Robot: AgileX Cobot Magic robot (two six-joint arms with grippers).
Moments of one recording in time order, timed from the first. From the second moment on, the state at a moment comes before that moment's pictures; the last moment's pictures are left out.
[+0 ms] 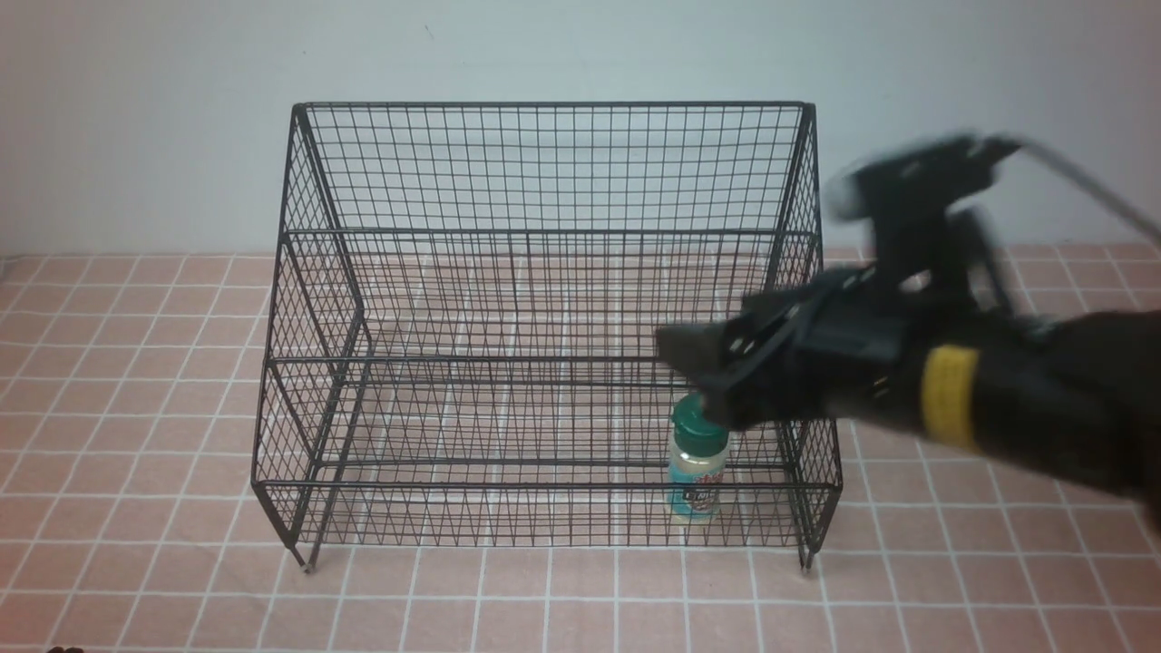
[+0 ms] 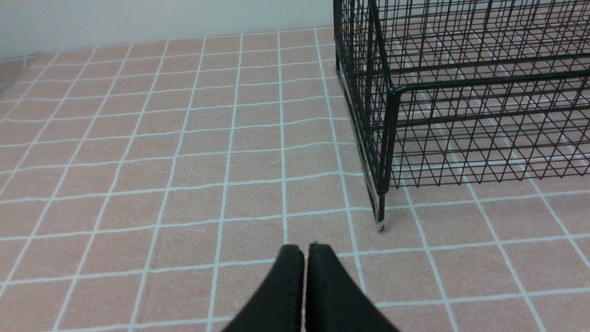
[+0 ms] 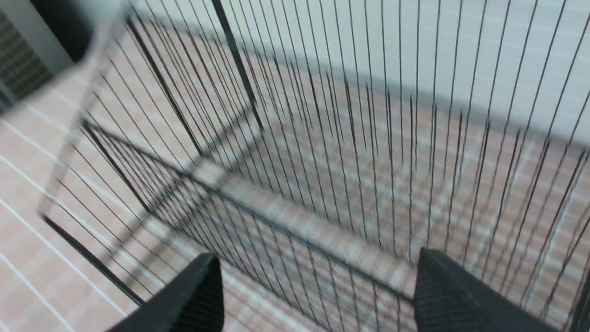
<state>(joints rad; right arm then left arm) 0.65 1.27 -0.84 -1.72 0.04 1.92 -0.02 -0.02 0.02 -0.09 0.38 0.14</state>
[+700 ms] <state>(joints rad) 0.65 0.63 -0.84 -1.75 -0.04 1.24 -0.02 -0.02 0.02 -0.09 0.38 0.14</state>
